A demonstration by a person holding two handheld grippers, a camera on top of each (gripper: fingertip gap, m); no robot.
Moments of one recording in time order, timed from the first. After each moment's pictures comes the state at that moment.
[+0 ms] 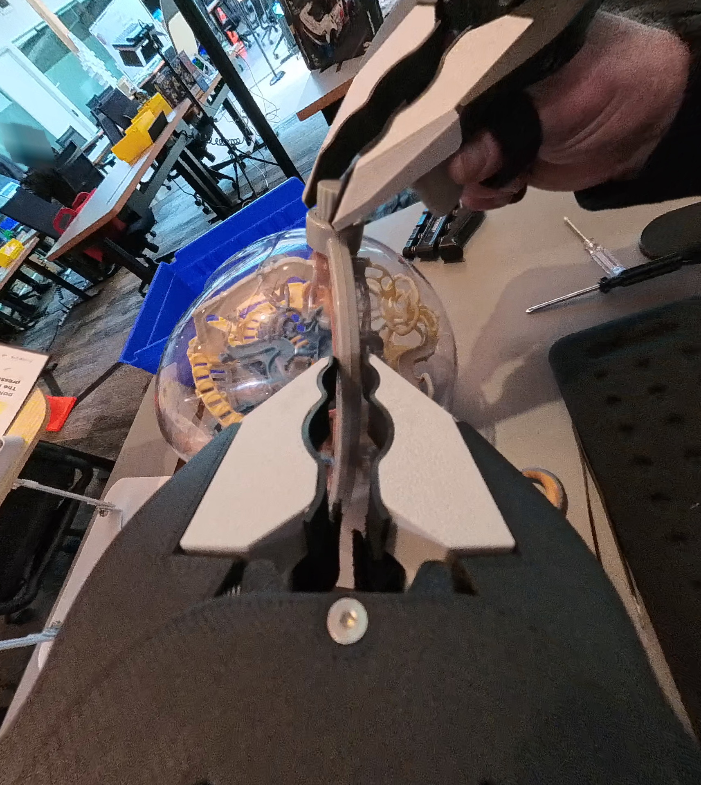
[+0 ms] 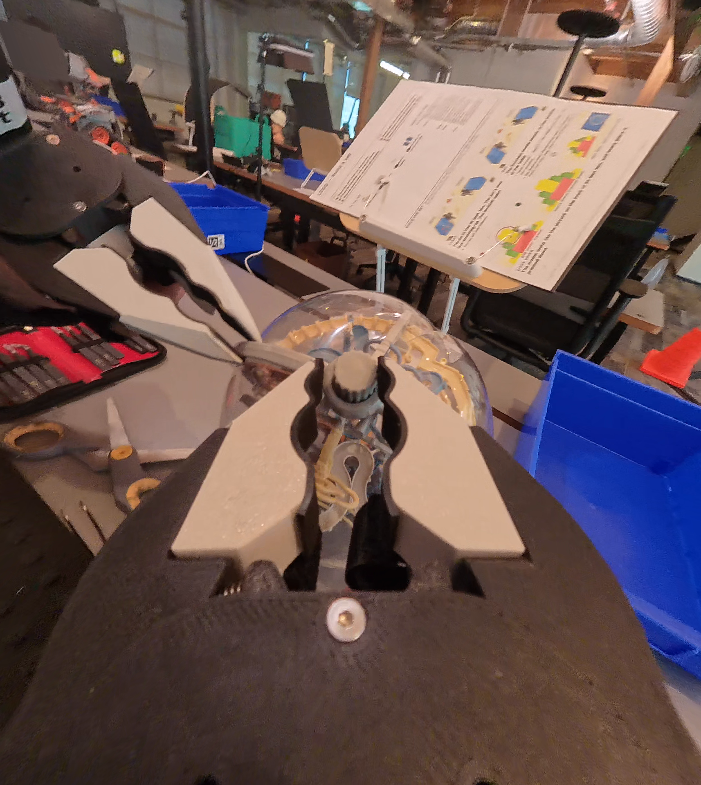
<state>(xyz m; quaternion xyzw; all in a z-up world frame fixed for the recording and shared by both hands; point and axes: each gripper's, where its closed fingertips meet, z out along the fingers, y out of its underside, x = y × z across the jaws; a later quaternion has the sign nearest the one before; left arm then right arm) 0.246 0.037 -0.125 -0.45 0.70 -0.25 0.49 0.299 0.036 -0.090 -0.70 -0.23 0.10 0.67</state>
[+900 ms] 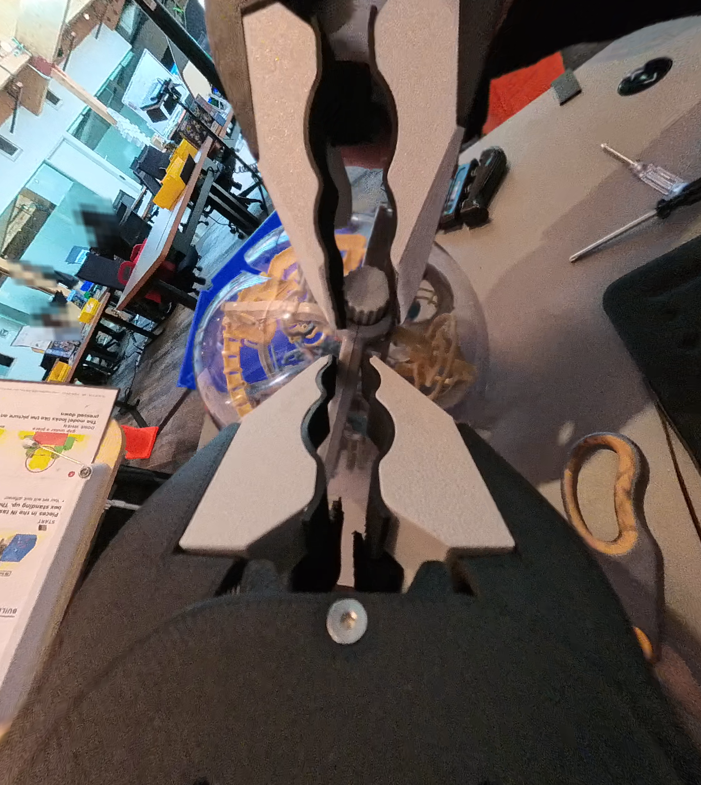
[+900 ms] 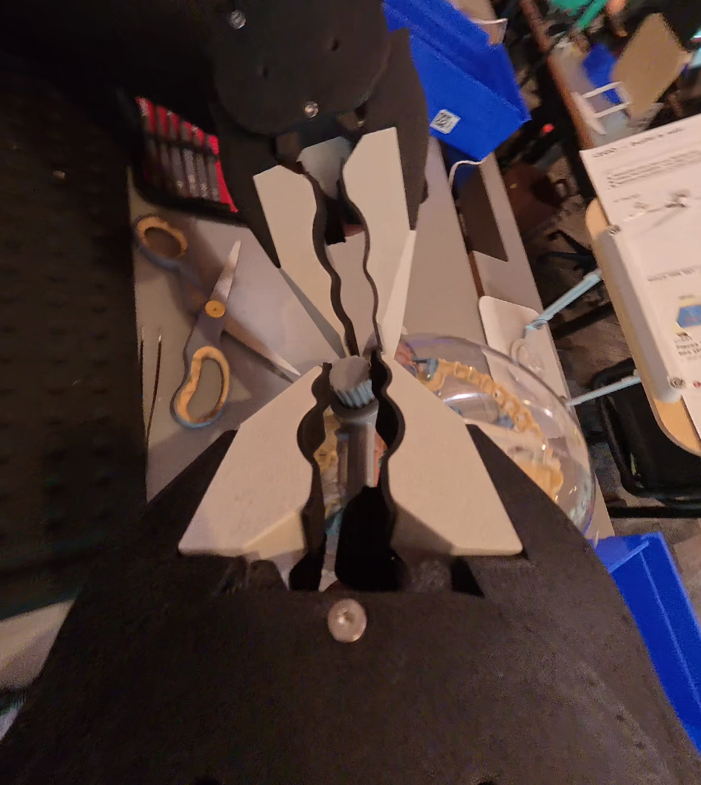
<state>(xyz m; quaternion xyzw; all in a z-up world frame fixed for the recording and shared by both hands) 0.238 0.048 -0.129 -0.38 0.73 -0.18 0.54 0.225 0.031 -0.116 -0.64 -0.59 0.08 0.47</state>
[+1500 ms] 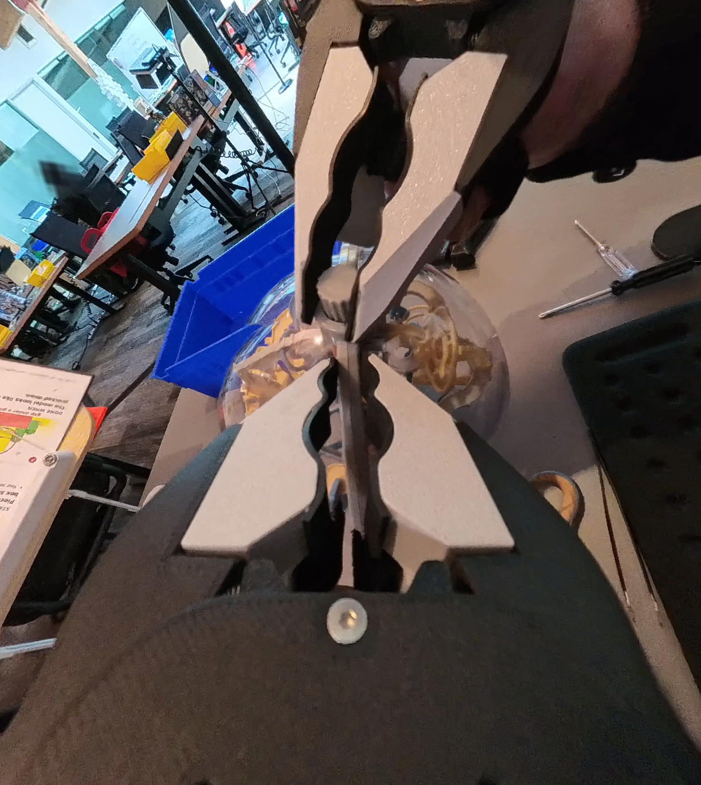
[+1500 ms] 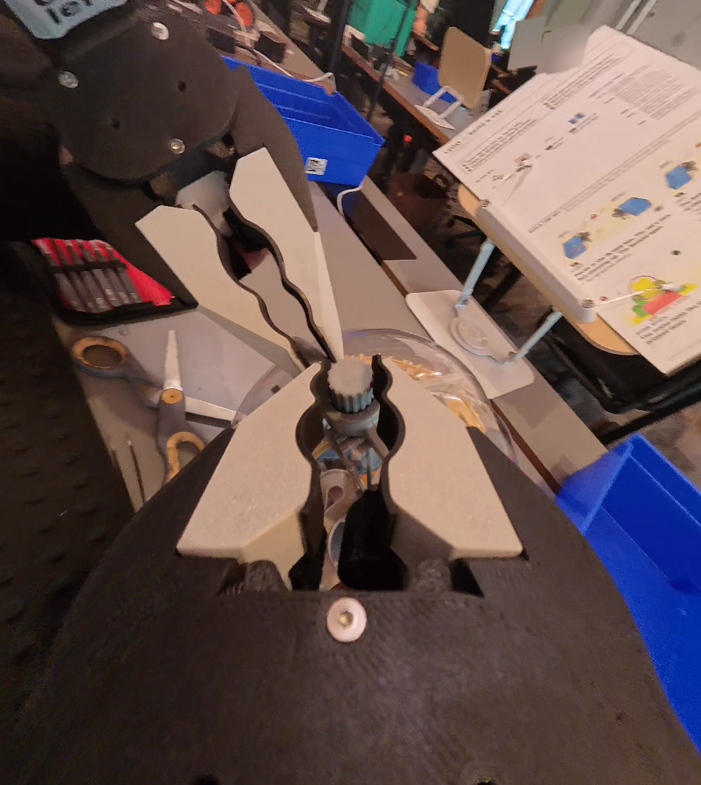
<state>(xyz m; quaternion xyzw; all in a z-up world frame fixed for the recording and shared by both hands) 0.240 0.038 -0.105 -0.43 0.71 -0.23 0.51 0.236 0.042 -0.086 -0.70 -0.42 0.10 0.57</state>
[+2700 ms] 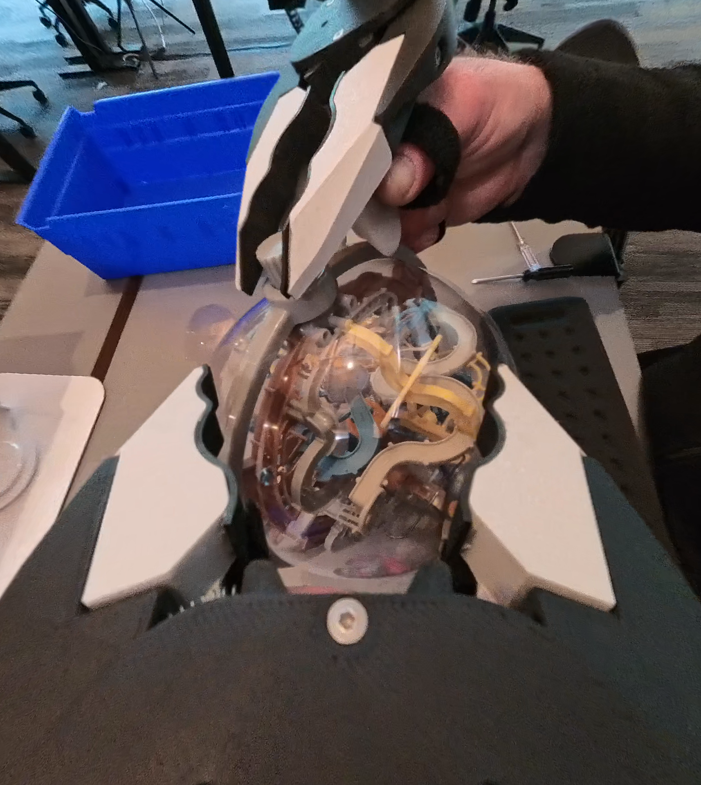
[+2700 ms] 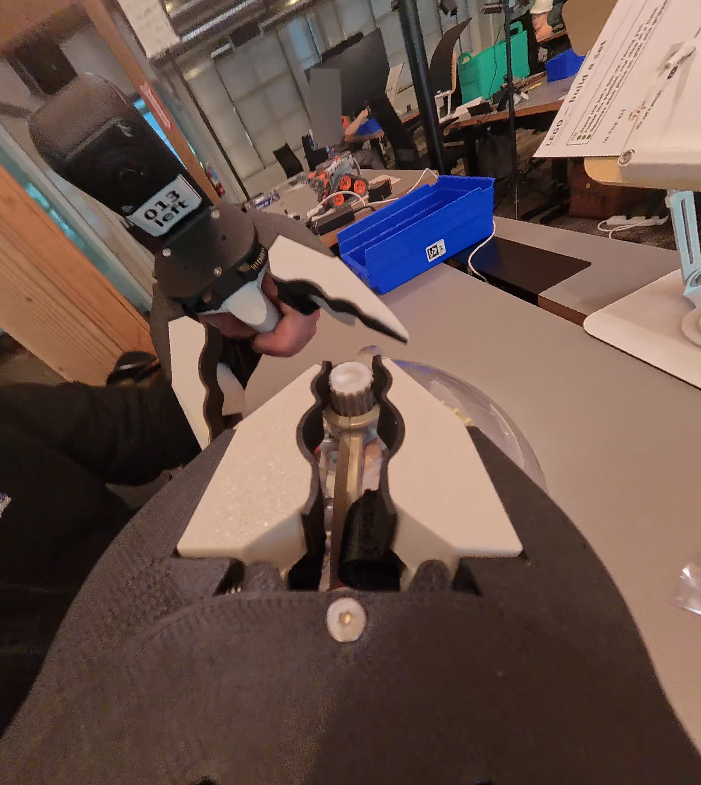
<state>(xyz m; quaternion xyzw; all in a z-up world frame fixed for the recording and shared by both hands) 0.183 0.078 -0.103 -0.56 0.68 -0.32 0.33 0.190 0.109 -0.064 -0.70 -0.25 0.46 0.49</state>
